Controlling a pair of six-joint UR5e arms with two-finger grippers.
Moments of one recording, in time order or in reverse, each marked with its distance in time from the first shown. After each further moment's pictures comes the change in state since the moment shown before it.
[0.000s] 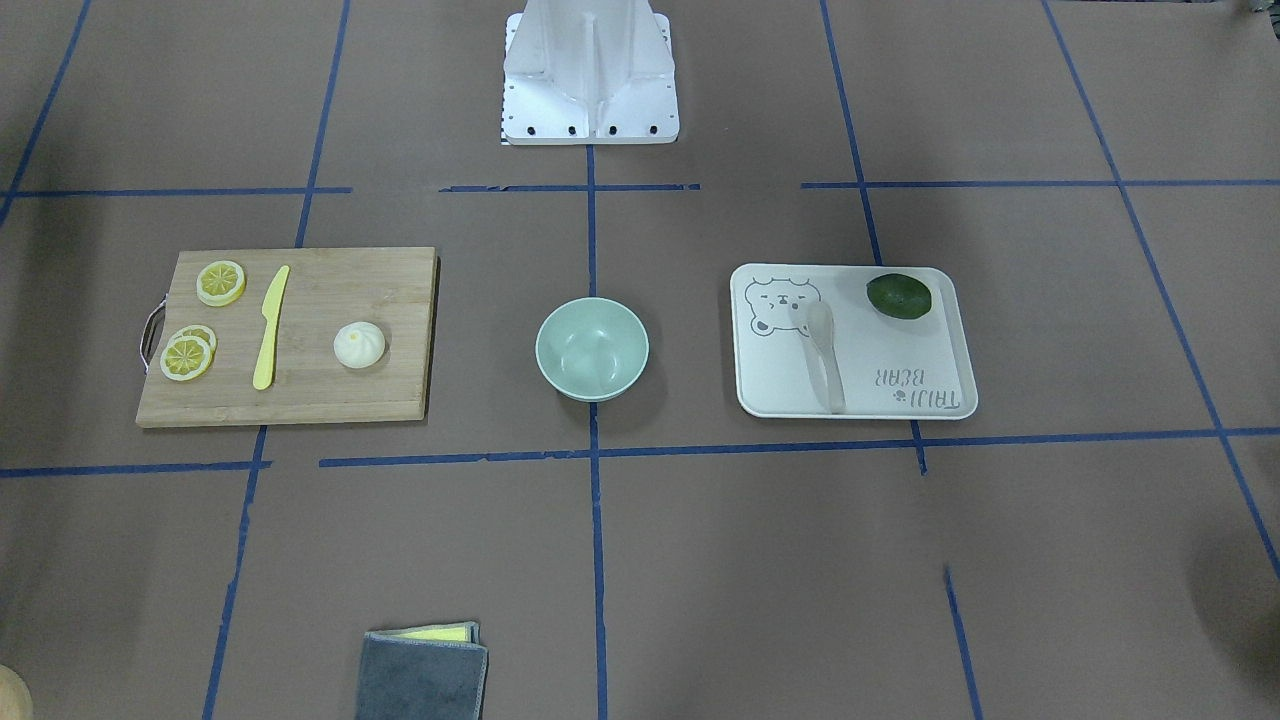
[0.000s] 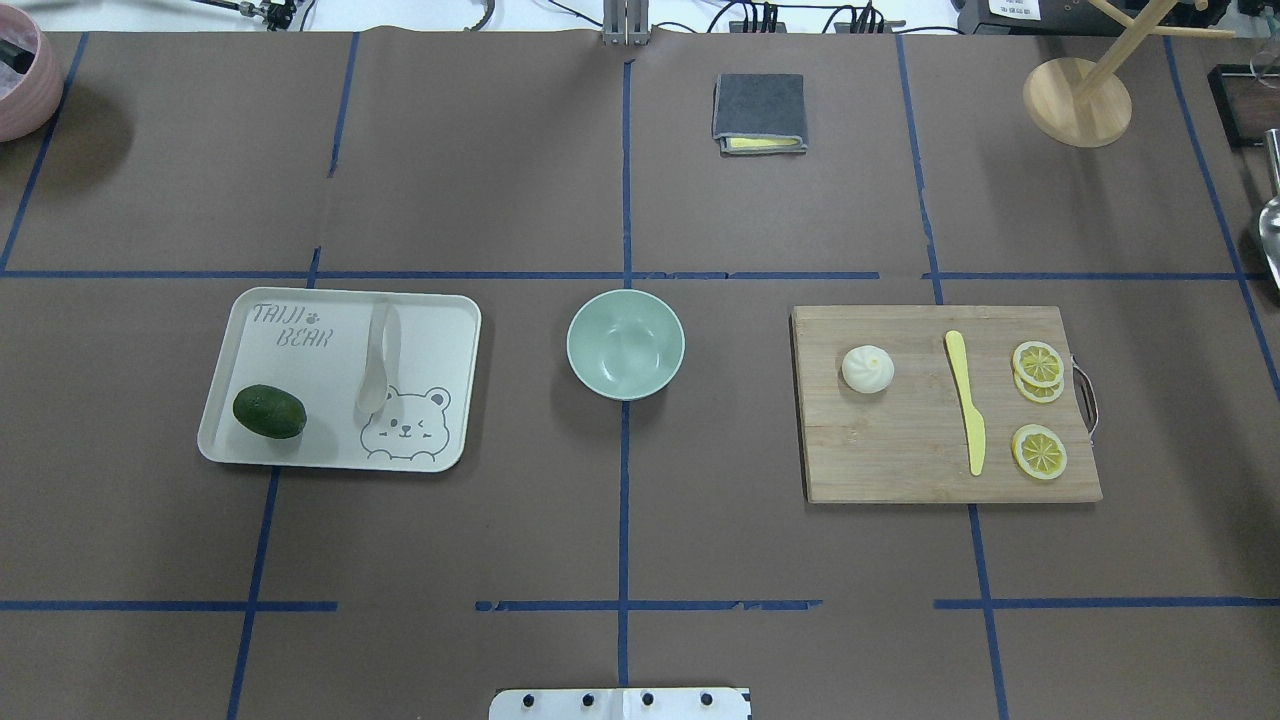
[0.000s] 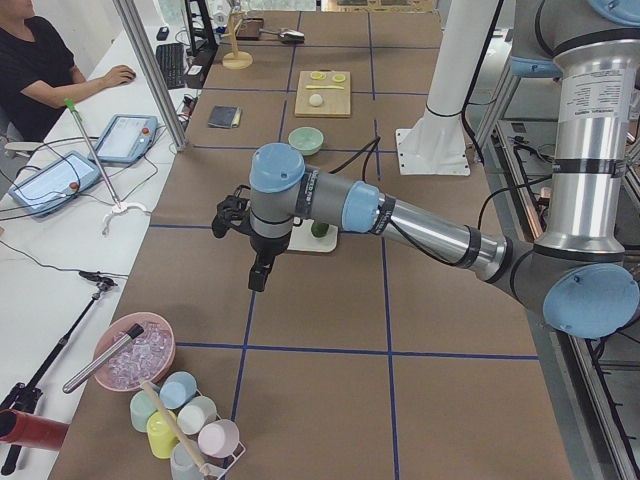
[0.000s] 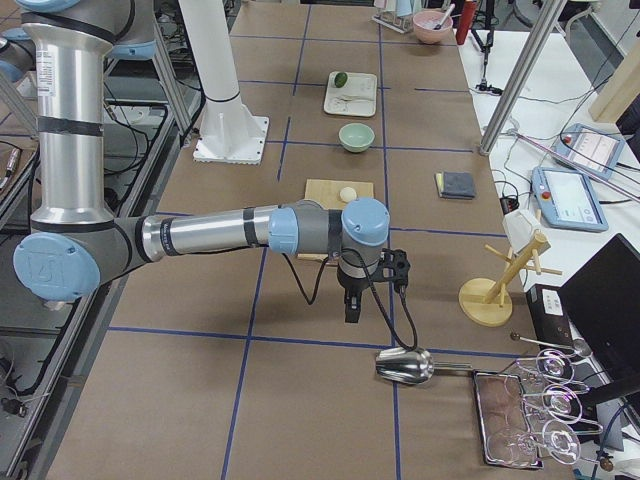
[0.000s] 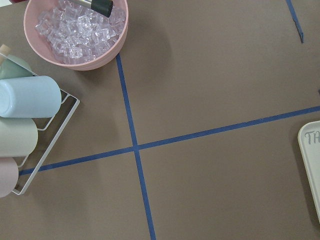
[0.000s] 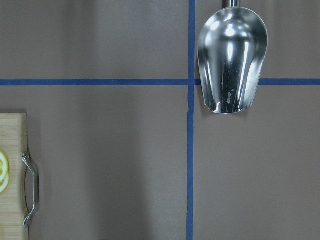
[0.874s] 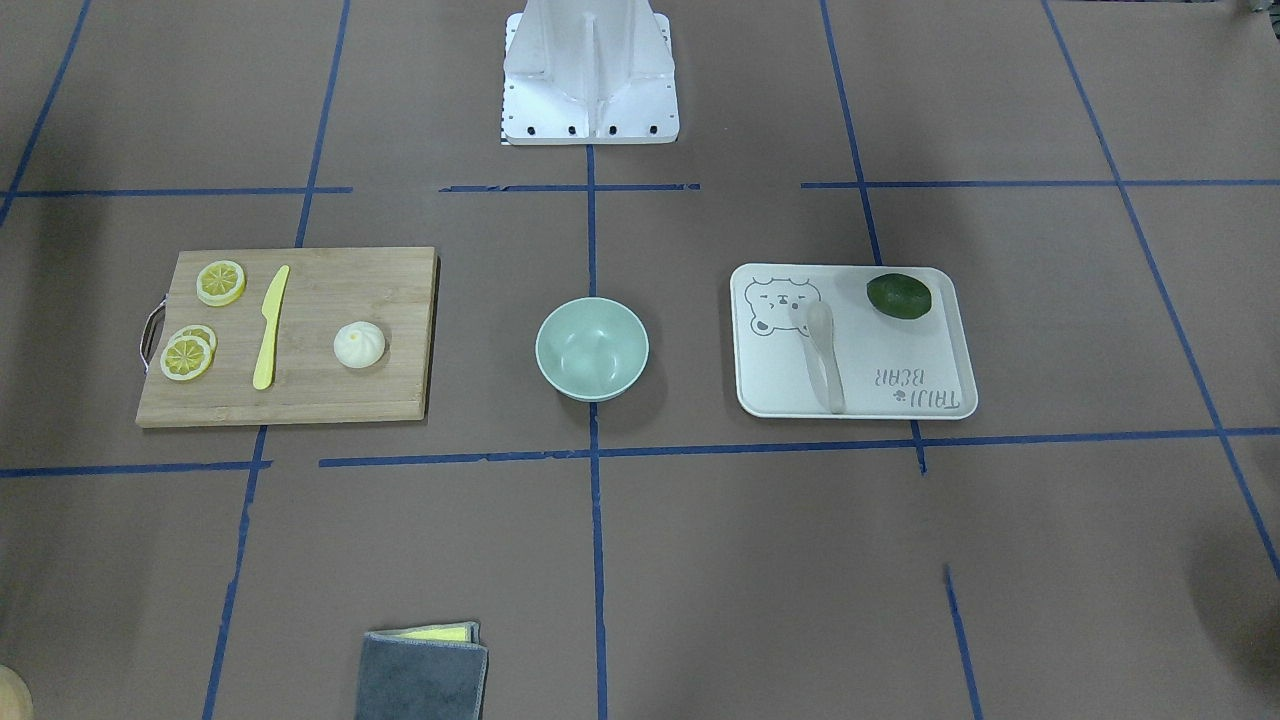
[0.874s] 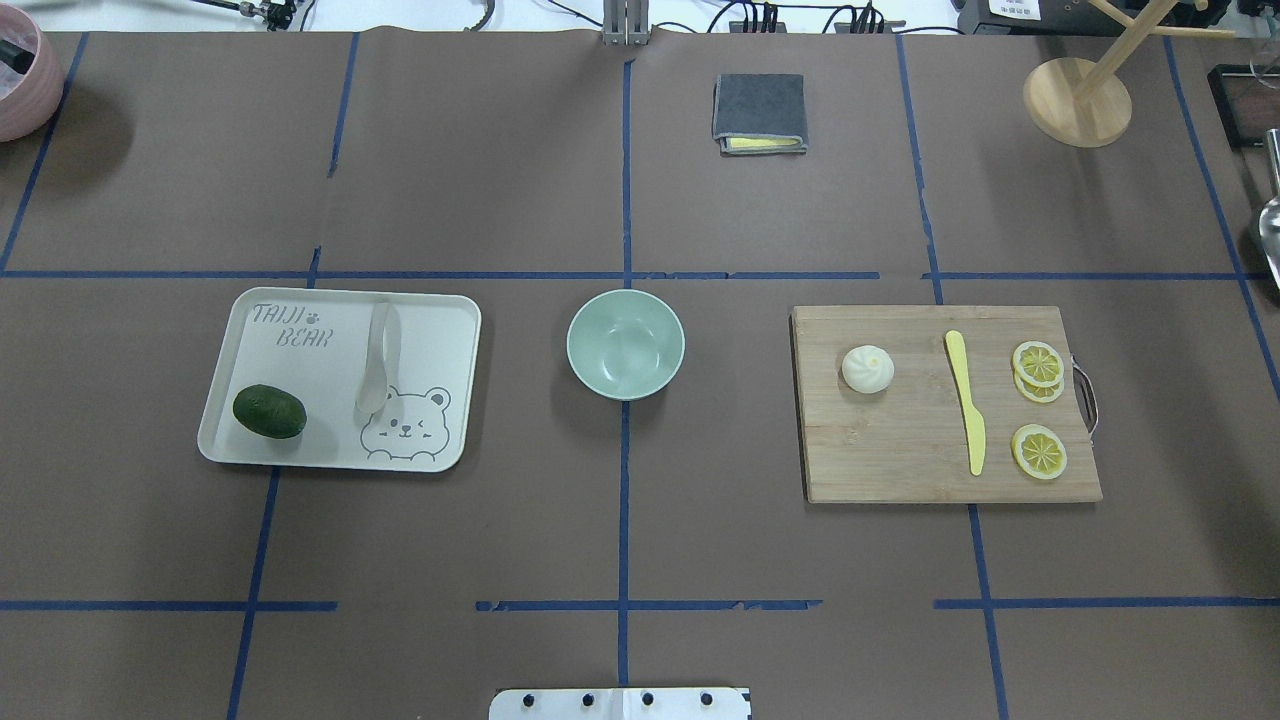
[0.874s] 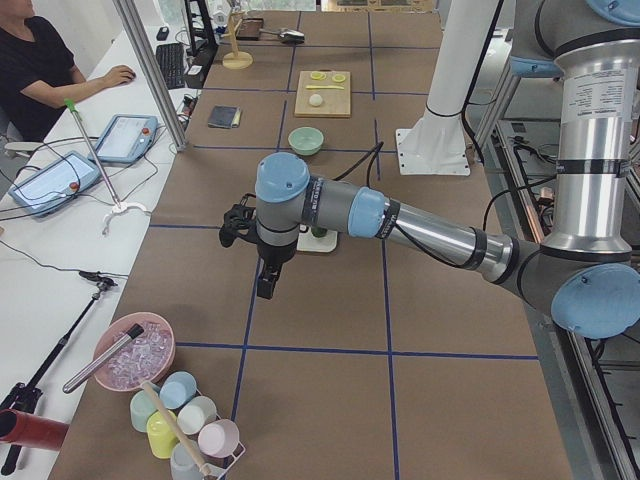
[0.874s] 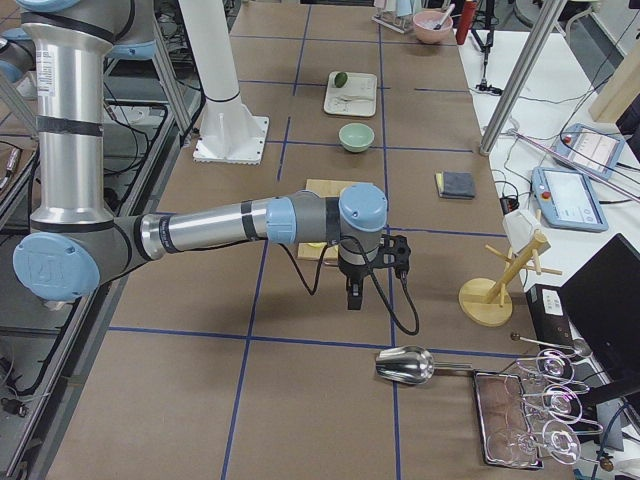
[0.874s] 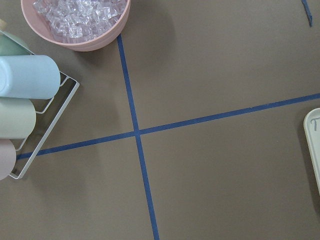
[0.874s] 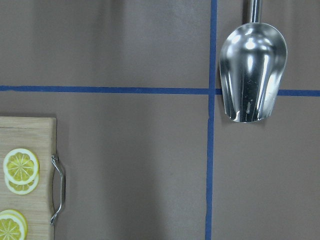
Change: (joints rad) left arm 0.024 0.041 -0.011 -0.002 -0.010 0.021; right arm 0.000 -0.003 0.058 -0.001 0.033 0.014
